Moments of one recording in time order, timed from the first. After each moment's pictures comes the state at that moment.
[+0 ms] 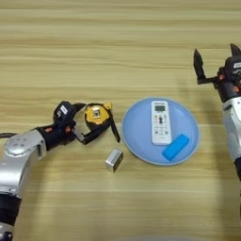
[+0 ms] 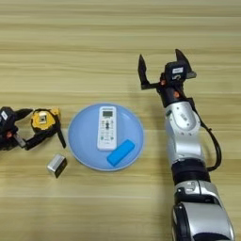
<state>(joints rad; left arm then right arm) -0.13 0.44 -0.02 0.21 -0.24 0.10 -0.82 -0.47 -0.19 -0.15 0.53 0.13 -0.45 0.23</state>
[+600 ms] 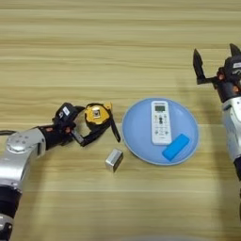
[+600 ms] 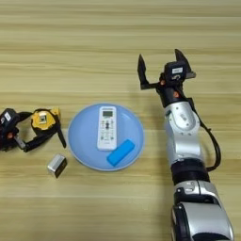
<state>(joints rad) -0.19 0.45 -0.05 0.32 -0.17 0.07 -0.84 -0.47 -0.18 -0.15 0.52 0.13 -0.45 0.22</state>
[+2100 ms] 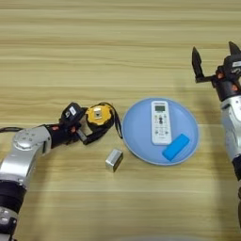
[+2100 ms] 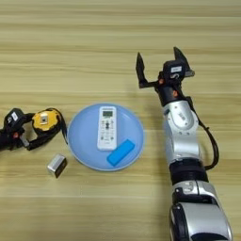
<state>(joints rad) -0.22 0.45 -0.09 0.36 -0.15 0.05 -0.84 -0.47 -0.17 -0.14 0.50 0.13 -0.45 0.22</state>
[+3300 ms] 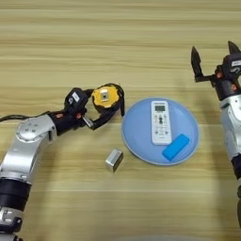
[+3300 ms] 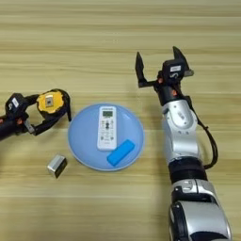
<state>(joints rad) -0.22 0.40 -0.05 0.14 -0.18 0.08 -0.80 -0.48 -0.16 -0.15 0.52 0.13 -0.45 0.22</state>
